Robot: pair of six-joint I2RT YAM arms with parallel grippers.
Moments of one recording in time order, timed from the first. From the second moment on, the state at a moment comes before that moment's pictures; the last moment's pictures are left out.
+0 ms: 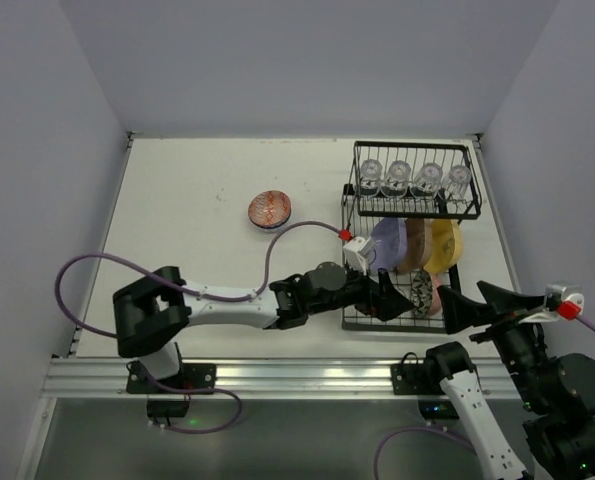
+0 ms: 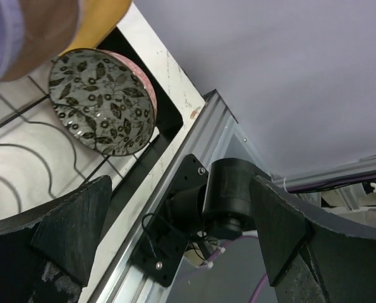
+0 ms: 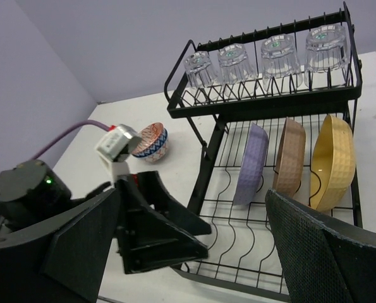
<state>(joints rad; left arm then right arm) -1.25 1.64 0.94 0.52 -0.02 -0.84 0.27 0.12 1.09 -0.95 0.02 0.40</state>
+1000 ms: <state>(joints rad) -1.26 2.13 1.38 0.55 0.08 -0.88 0.27 0.11 1.10 -0.96 -0.02 0.40</state>
